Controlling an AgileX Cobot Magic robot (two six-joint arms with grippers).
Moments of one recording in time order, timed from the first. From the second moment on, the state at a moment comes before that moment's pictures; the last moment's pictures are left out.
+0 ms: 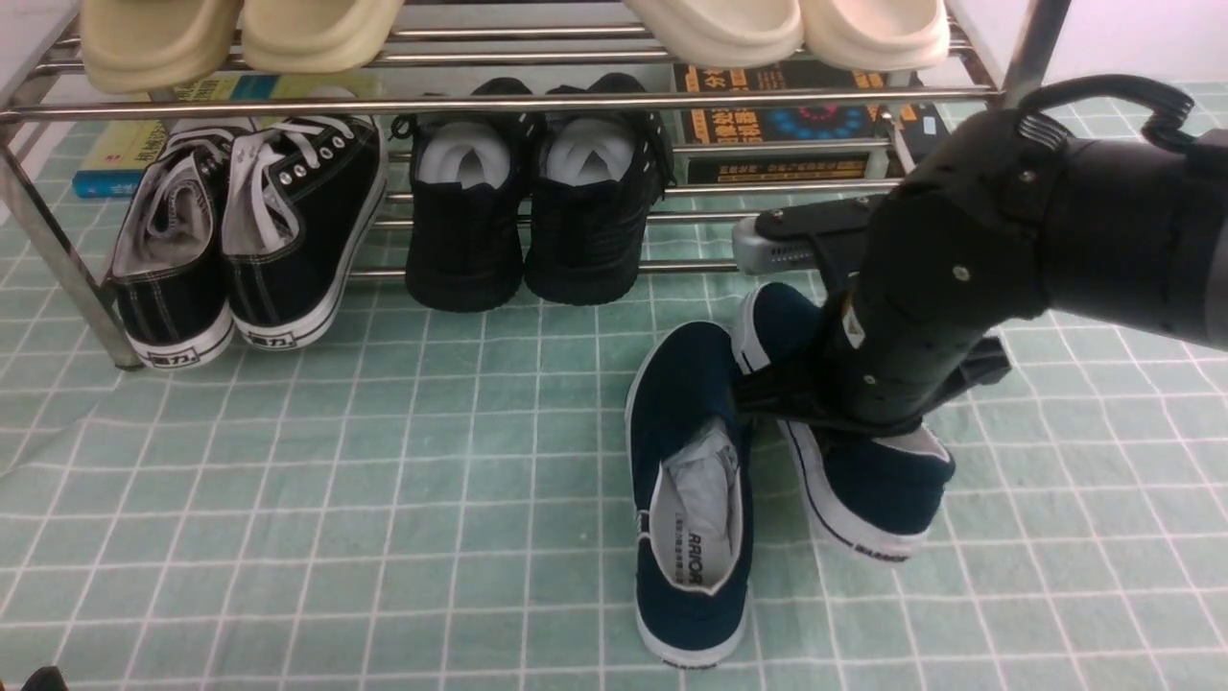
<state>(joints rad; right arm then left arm) 0.66 1.74 -1.32 -0.19 0.89 0.67 -0.01 -0.01 0.02 0.21 0.36 -0.26</state>
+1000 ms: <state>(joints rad) 0.66 1.79 -1.32 -0.05 0.90 0.74 -0.01 -0.01 0.02 0.21 0.36 -0.26</state>
